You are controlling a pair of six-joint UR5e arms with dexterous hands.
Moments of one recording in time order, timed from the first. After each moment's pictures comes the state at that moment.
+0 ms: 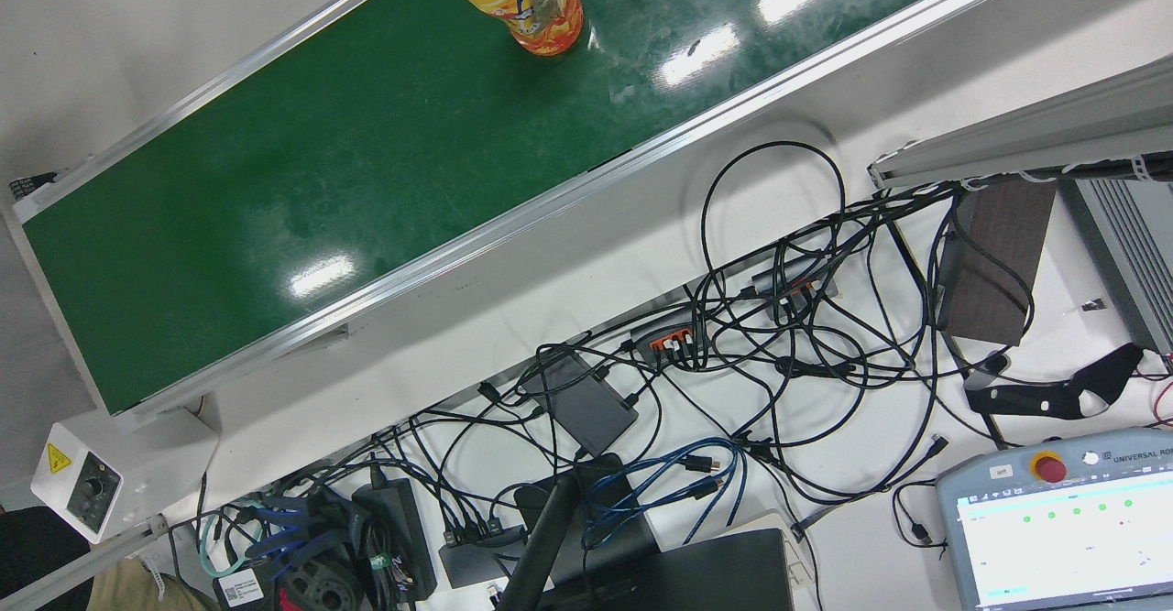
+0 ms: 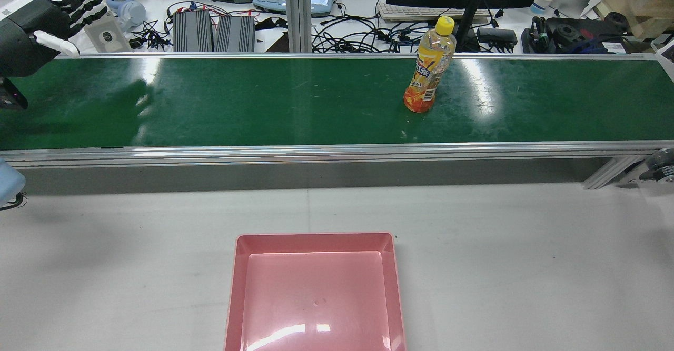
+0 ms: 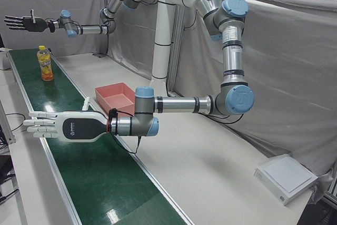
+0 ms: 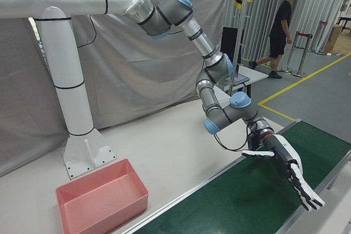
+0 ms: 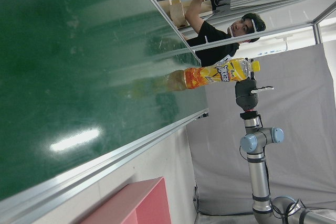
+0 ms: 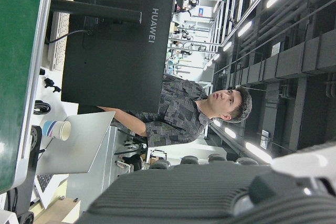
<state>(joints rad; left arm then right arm) -1.14 -1.97 -1.54 -0.04 1.51 0.38 1.56 -1.50 1.57 -3.21 -1.58 -0.10</state>
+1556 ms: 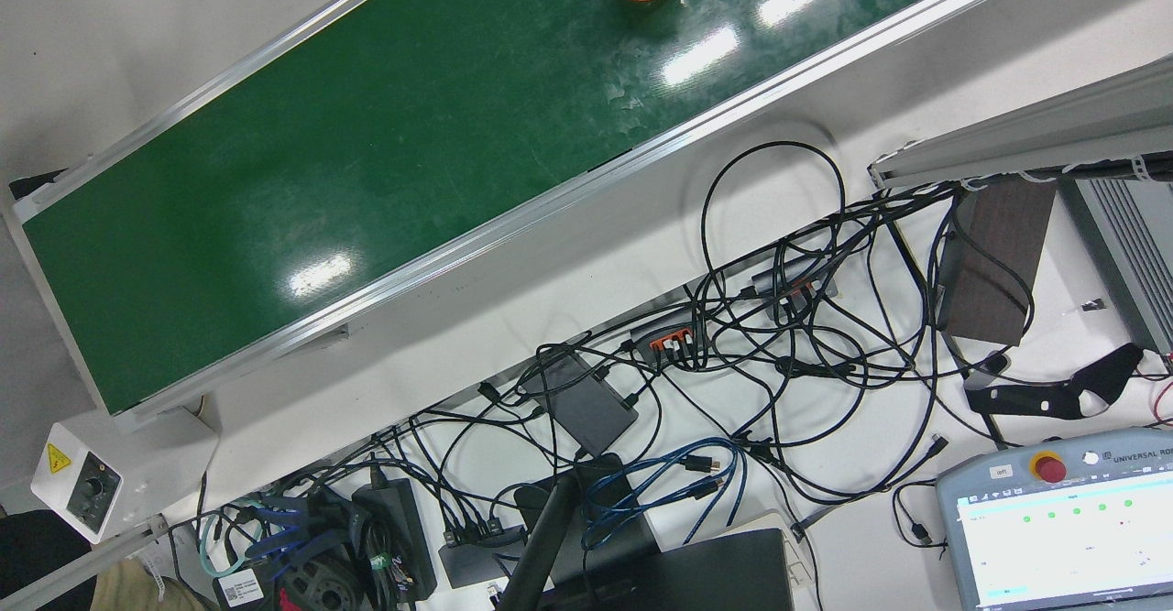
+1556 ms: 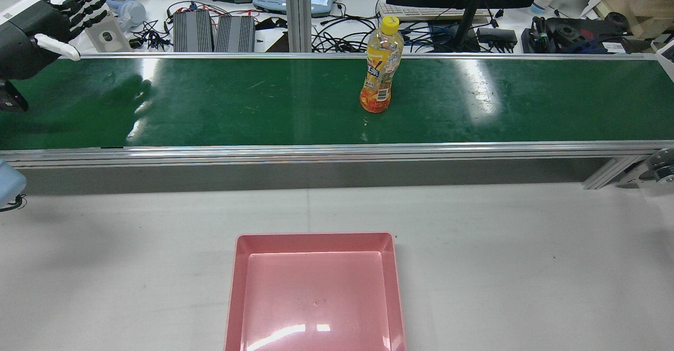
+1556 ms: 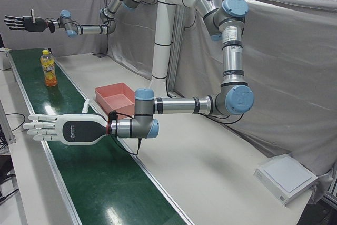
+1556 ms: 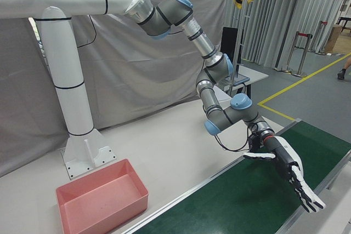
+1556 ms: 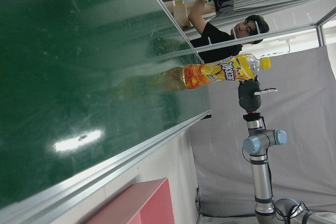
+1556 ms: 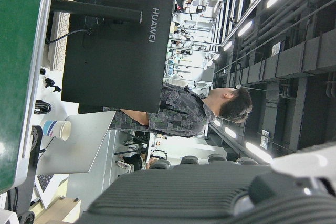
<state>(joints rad) -1.13 -1.97 -1.51 -0.05 1.51 0.38 1.56 -1.50 1.57 -3.22 -1.58 -0.10</state>
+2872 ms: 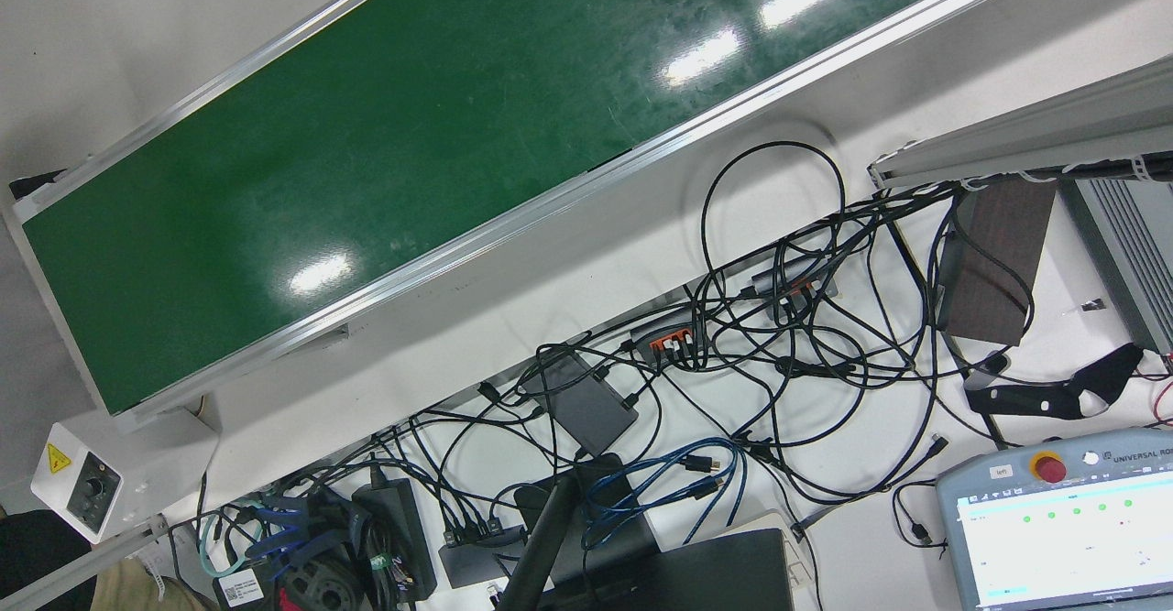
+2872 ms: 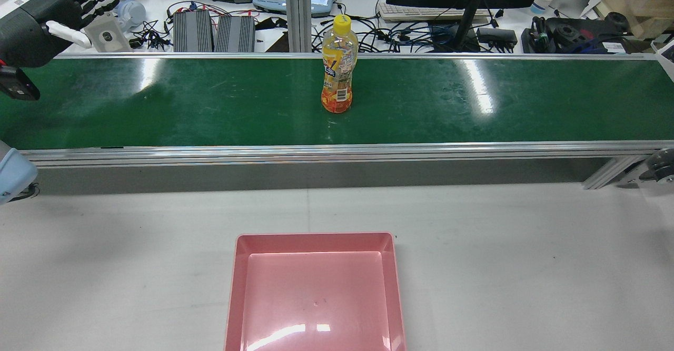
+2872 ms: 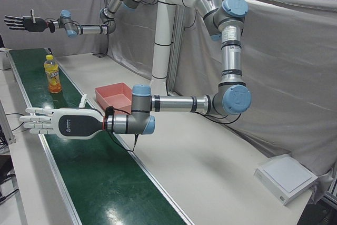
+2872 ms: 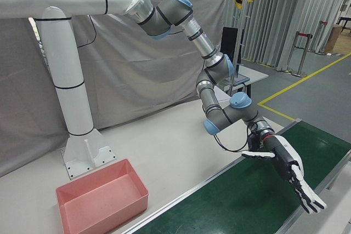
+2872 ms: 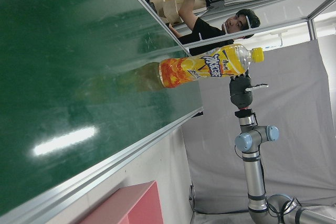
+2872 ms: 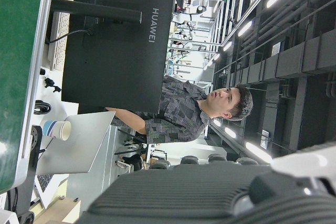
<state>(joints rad) -1.13 -2.01 -1.52 -0.03 1.51 0.38 1.56 -1.50 1.57 -3.21 -1.58 -0.10</state>
